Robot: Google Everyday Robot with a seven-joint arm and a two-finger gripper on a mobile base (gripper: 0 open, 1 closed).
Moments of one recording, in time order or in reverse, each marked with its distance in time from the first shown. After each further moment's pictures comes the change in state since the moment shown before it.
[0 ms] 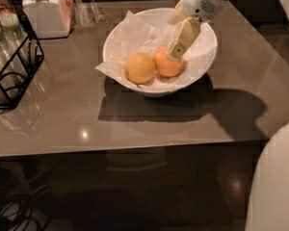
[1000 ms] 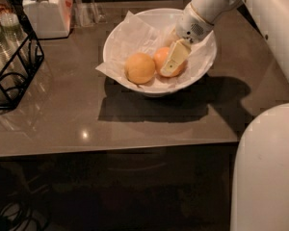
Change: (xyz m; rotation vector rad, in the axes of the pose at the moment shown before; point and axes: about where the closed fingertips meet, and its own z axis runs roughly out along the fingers) arm 0.029 -0.008 0.064 -0.112 -0.010 0.085
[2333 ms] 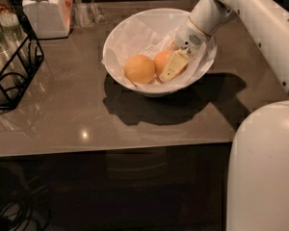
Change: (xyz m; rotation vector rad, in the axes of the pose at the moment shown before) arm 0.023 0.003 0.027 -0.071 0.012 0.081
